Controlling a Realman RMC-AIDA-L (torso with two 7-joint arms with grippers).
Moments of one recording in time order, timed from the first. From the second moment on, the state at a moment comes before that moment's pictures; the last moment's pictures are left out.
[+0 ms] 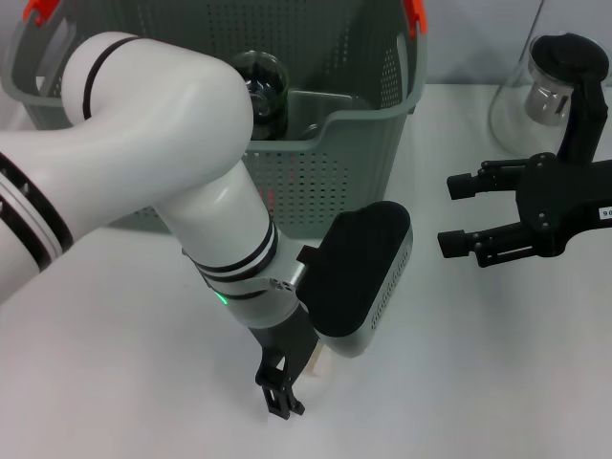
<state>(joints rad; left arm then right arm) -0.75 -2.17 1.79 1.11 2.54 1.42 -1.73 0.62 2.02 -0.80 -0.93 -2.05 -1.76 1.67</state>
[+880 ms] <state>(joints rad) -0.78 -2.18 1.79 1.08 2.54 1.40 -1.73 0.61 2.02 -0.80 -0.92 -2.05 -1.75 1.67</state>
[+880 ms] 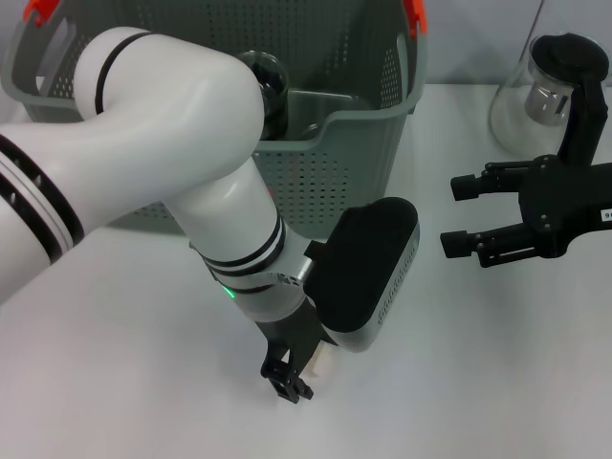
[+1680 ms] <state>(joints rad) -0.79 -2.18 1.80 1.07 2.54 1.37 -1.73 0.61 2.02 -0.80 -0.92 -2.05 -1.75 1.67</state>
